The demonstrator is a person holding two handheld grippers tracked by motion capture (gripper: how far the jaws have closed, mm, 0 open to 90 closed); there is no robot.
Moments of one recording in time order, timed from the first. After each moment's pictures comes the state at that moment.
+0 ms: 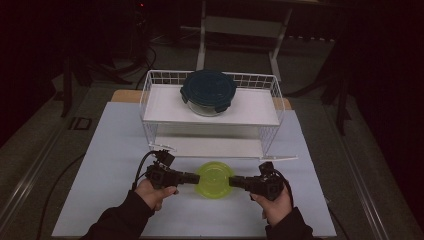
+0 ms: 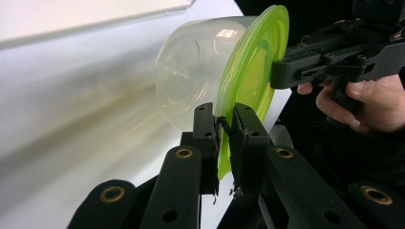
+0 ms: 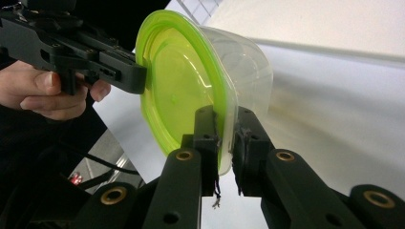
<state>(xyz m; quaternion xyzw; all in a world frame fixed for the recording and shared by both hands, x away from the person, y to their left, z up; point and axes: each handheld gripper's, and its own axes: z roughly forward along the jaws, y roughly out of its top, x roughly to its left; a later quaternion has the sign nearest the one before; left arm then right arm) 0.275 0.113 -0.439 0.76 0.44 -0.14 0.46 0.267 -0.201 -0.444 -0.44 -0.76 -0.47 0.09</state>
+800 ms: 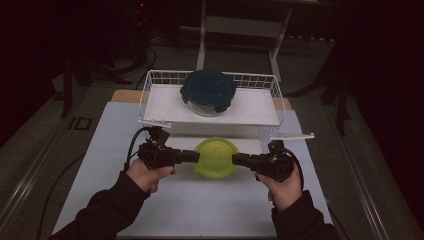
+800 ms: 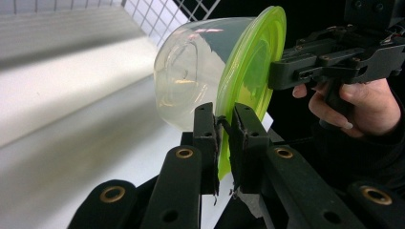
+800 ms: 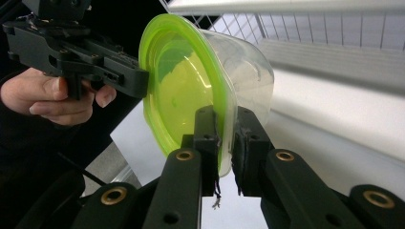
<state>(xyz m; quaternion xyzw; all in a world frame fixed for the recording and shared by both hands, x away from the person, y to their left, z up) 0.282 0.121 -0.357 0.76 0.41 -0.09 0.50 0.278 -0.198 -0.366 -0.40 -0.75 -0.52 0.04</state>
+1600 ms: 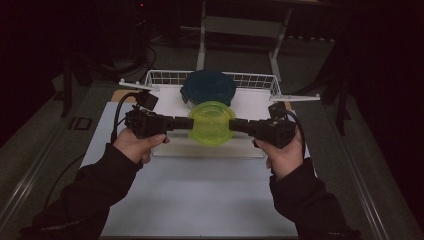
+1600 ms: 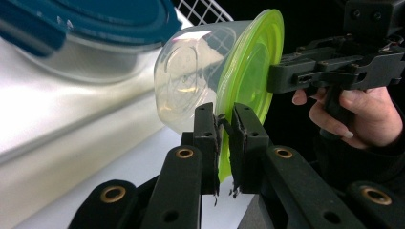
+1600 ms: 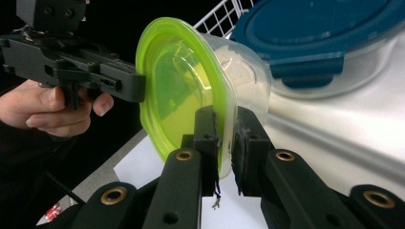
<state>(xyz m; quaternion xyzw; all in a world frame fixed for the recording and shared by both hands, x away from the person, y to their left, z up) 0.305 0.138 -0.285 0.74 0.41 -0.04 0.53 0.313 -0.180 -0.291 -0.38 -0.75 -0.54 0.01</state>
